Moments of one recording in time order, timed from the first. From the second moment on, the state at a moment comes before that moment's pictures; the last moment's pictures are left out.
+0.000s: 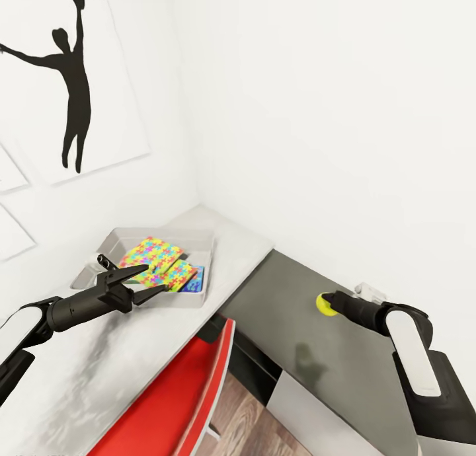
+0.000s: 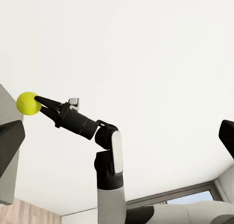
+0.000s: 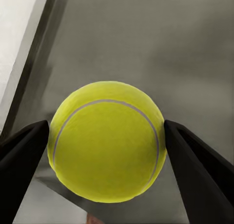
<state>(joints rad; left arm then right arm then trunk) -0.47 0.54 -0.14 -1.48 1.74 1.05 -0.46 -0.45 -0.12 -0.12 -1.58 -0.89 0.97 -0.47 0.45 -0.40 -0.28</state>
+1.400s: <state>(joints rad) -0.47 0.54 -0.14 -1.48 1.74 1.05 -0.46 -0.45 -0.12 -0.11 -1.59 -0.89 0.97 -0.46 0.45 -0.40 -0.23</state>
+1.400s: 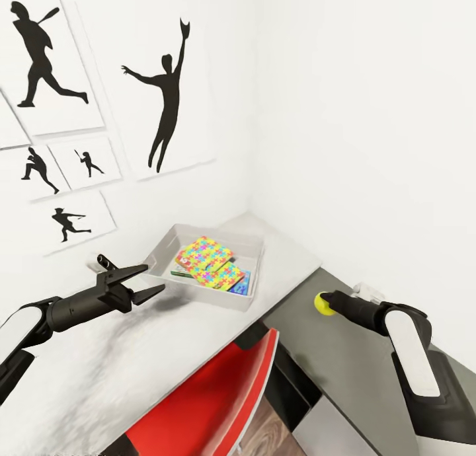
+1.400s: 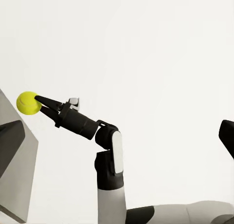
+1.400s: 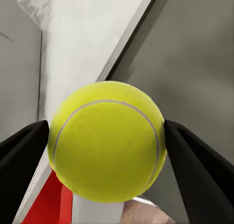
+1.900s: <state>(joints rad) -0.47 0.54 -0.14 -1.48 1.74 1.05 -0.46 -0.45 -0.12 -0.11 -1.59 -0.89 0.97 -0.42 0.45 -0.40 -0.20</state>
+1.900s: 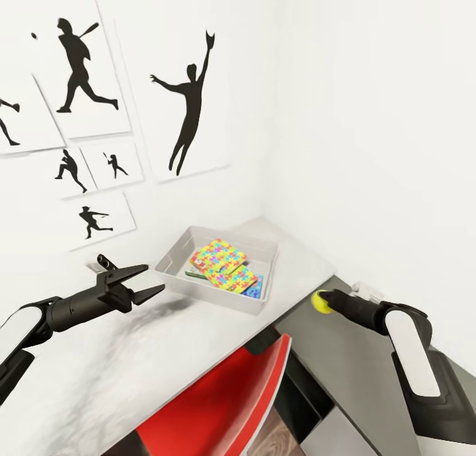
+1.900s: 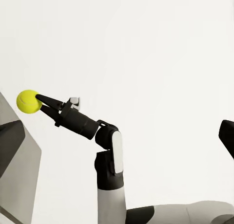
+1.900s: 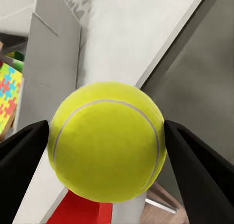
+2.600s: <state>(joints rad) -0.47 0.54 -0.14 -1.48 1.74 1.05 -0.46 -0.45 -0.12 -0.11 -1.59 -0.89 0.97 -0.40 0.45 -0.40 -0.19</state>
